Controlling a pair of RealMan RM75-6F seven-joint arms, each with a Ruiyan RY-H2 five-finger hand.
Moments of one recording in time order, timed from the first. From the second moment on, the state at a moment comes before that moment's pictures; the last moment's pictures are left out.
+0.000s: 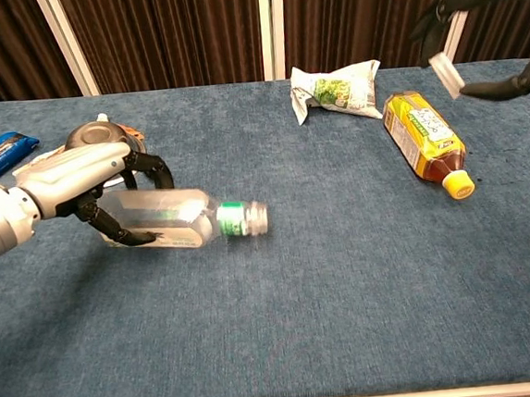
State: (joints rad) left arm -0.65 -1.71 -0.02 -1.14 1.48 1.05 -0.16; right arm 0.61 -1.05 0.11 -1.88 -1.39 0.96 -0.05
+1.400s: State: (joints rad) left arm -0.38 -1.39 -0.05 -1.37 1.45 1.37 -0.13; right arm 0.66 -1.36 0.09 -1.56 -1.21 1.00 -0.27
